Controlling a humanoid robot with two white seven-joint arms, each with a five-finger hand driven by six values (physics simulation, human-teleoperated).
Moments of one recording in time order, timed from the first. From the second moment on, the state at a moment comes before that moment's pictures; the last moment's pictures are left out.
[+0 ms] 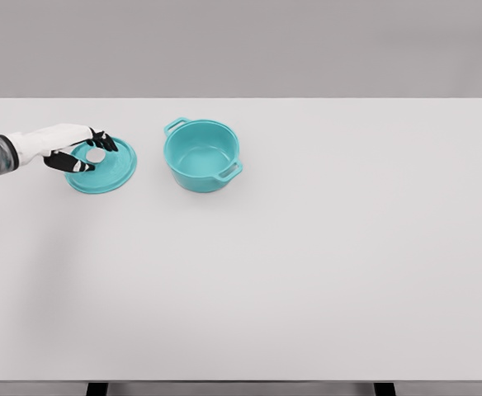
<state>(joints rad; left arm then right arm) -0.75 0.50 -0.30 -0.75 -0.57 -0.61 -0.61 0.01 0.00 -0.30 0.05 0.25 -0.01 0.09</state>
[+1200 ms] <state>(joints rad) -0.74 0.51 -0.30 -0.81 -0.56 -0.62 -0.61 0.01 0.00 -0.30 0.05 0.25 -0.01 0.09</state>
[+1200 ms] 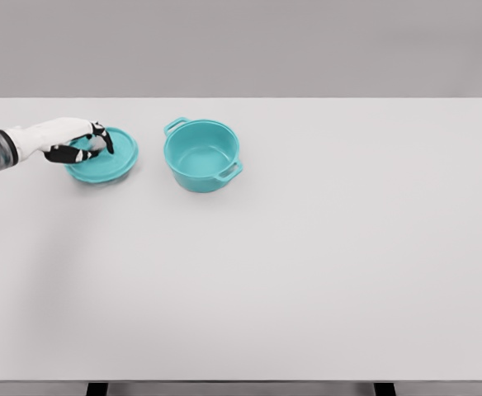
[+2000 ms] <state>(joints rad) -0.72 0.60 -0.35 -1.13 -0.54 -0.61 -0.61 0.01 0.00 -0.30 0.05 0.25 -0.01 0.09</state>
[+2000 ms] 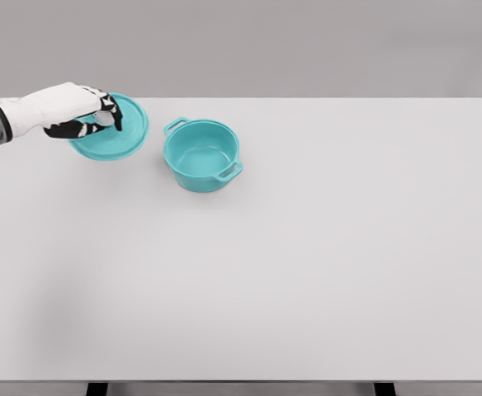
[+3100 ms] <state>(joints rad) -0.77 0.49 -0.50 -1.18 -0.50 -0.61 -0.61 0.01 0.00 -0.30 0.05 0.25 -0.01 0.09</state>
